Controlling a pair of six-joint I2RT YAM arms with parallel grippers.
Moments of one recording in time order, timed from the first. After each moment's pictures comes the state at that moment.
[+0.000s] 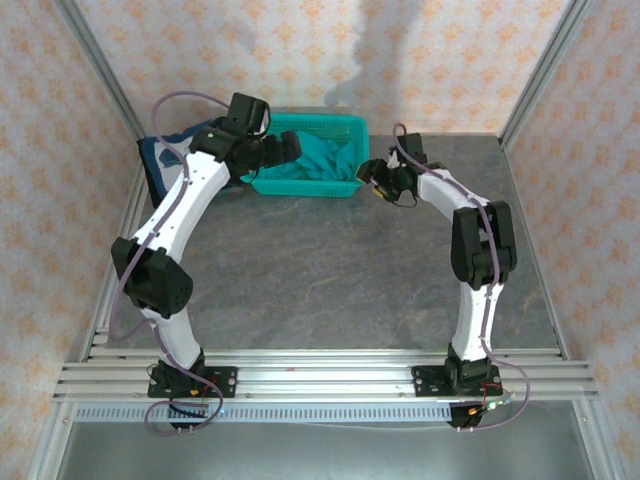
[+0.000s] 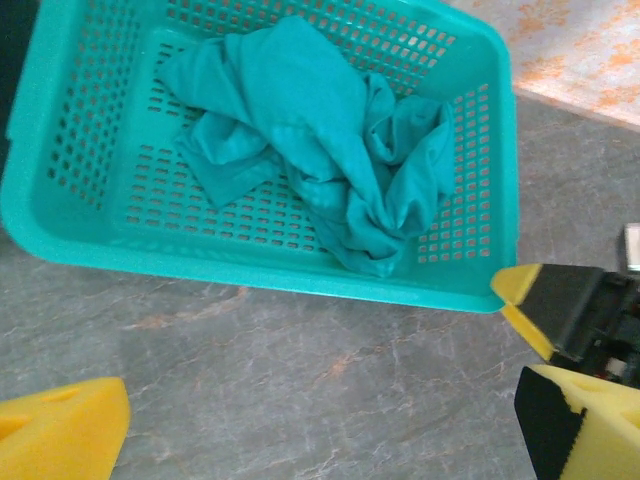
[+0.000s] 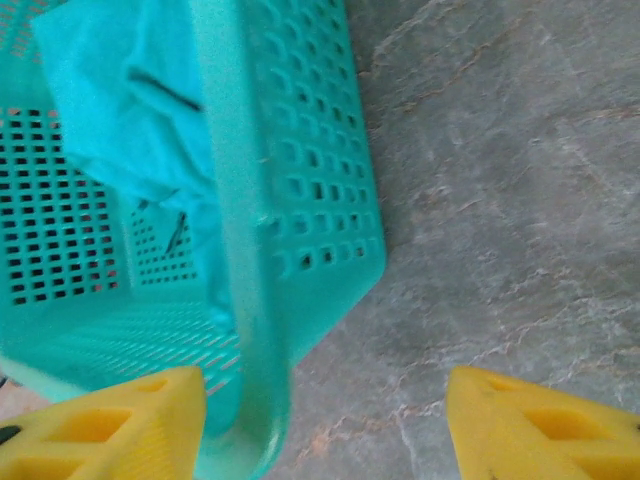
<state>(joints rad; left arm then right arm) -0.31 1.84 1.95 -0.93 0.03 -0.57 0.22 2.05 1.56 -0.37 -0.43 0.75</state>
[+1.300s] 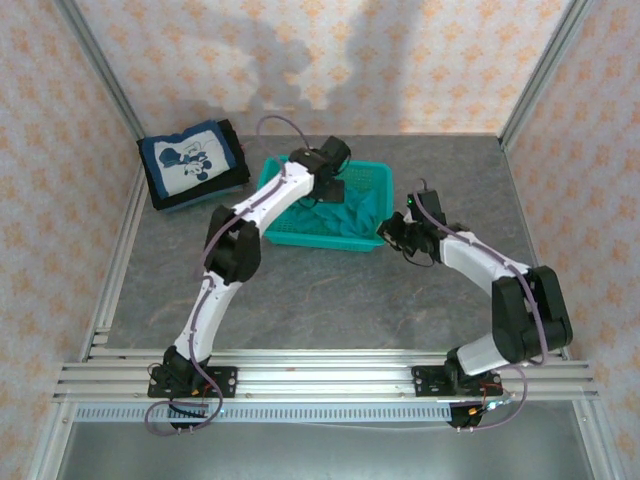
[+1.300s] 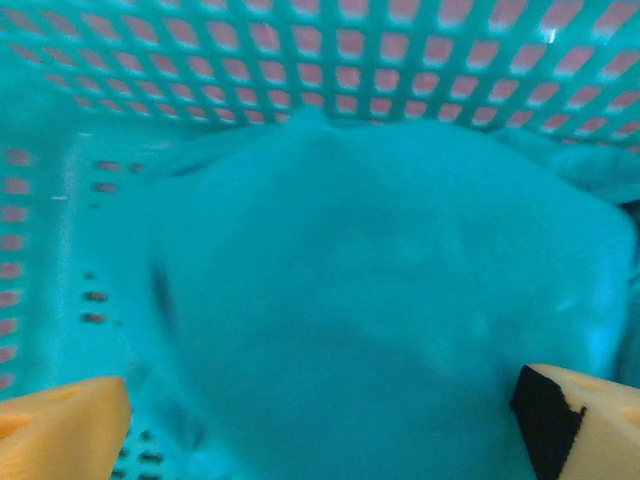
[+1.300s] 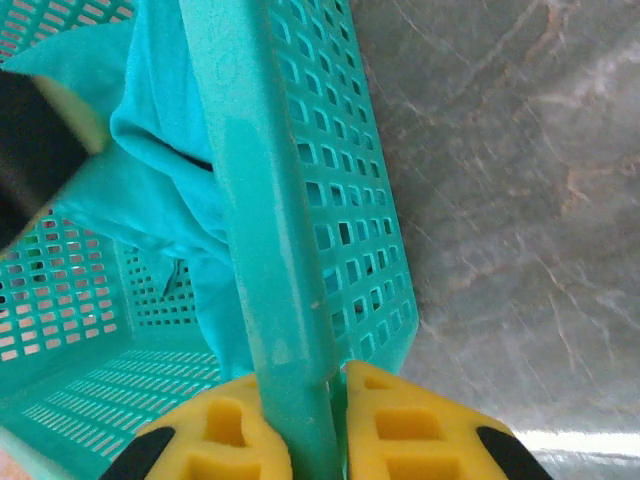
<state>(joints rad) -0.54 2.43 2.28 -1.09 -0.28 -0.57 0.28 1.44 0.82 -0.24 -0.33 0.88</state>
